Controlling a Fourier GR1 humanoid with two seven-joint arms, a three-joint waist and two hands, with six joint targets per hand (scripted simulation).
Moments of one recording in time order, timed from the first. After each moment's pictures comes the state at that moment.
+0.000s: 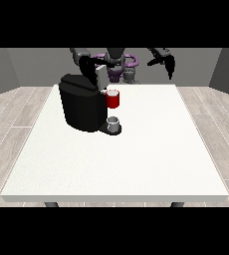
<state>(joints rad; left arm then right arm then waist) -0.24 0.06 0.13 -1.41 -0.13 -0.24 -0.10 -0.77 -0.19 -0.11 -0.98 0.02 0.02 0.05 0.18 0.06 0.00</state>
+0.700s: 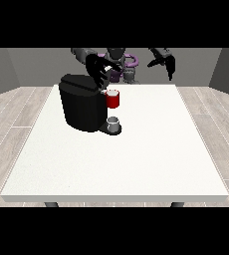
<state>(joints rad) -0.31 0.07 0.09 -1.41 -0.13 -0.26 -0.07 -0.87 -0.24 -0.07 -1.00 0.15 -0.05 0.23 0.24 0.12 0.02</state>
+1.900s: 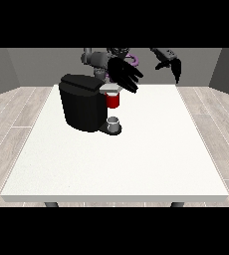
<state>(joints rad) -0.46 0.04 0.02 -1.41 -0.13 -0.31 -0.12 -0.98 -0.43 -0.18 -1.14 0.23 -0.04 0.44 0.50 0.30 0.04</state>
